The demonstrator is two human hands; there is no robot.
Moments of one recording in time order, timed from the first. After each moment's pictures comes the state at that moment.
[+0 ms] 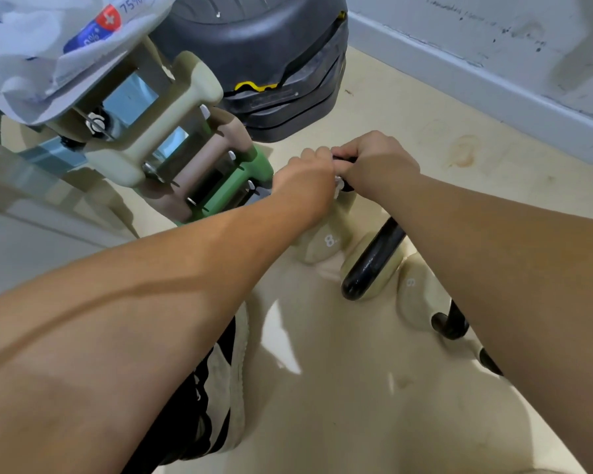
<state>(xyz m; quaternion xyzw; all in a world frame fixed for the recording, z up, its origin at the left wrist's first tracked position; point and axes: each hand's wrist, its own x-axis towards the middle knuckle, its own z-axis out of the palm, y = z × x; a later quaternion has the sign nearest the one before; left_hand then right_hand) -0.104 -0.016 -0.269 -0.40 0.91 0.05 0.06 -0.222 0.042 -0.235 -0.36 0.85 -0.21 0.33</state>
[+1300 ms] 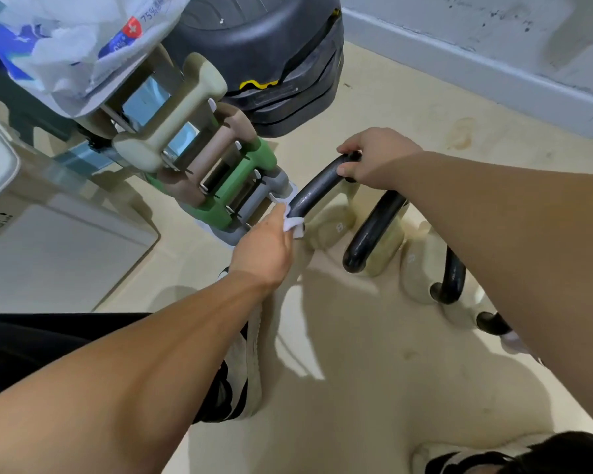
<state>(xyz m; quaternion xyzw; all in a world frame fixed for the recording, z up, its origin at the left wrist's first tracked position) 0.025 0.059 -0.276 -0.47 0.85 0.25 0.00 -0.225 0.077 -0.224 -0.49 0.81 -0.11 0.30</state>
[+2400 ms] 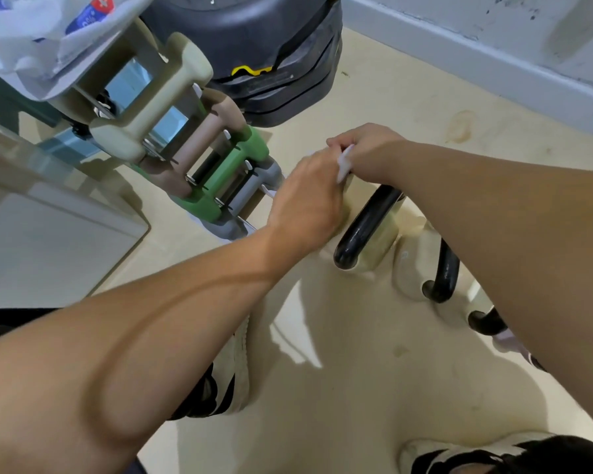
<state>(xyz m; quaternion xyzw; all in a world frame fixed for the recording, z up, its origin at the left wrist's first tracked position) -0.068 0.059 -0.244 -0.31 0.93 0.15 -0.09 -0.220 0.078 -0.218 -0.43 0.78 -0.19 0.42</state>
